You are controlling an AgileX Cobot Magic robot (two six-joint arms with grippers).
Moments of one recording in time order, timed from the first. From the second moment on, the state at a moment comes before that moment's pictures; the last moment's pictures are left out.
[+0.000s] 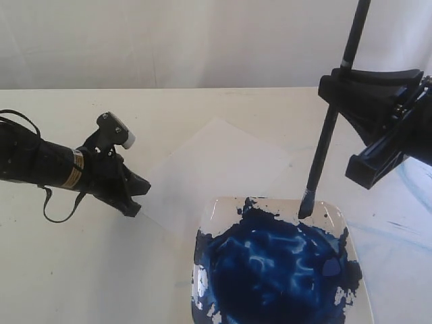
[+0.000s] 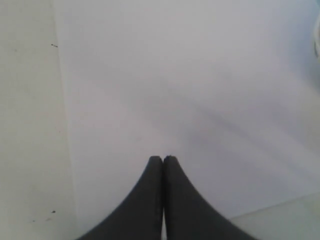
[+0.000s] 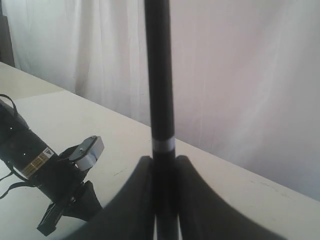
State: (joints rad) left arm -0.27 1.91 -0.94 1.57 -0.50 -1.05; right arm 0.23 0.97 -0.47 -1.06 -0.79 0.82
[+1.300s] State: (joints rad) left arm -0.27 1.95 -0.94 1.60 -0.52 -1.04; right arm 0.32 1.68 -0.97 -0.90 -1.20 0.82
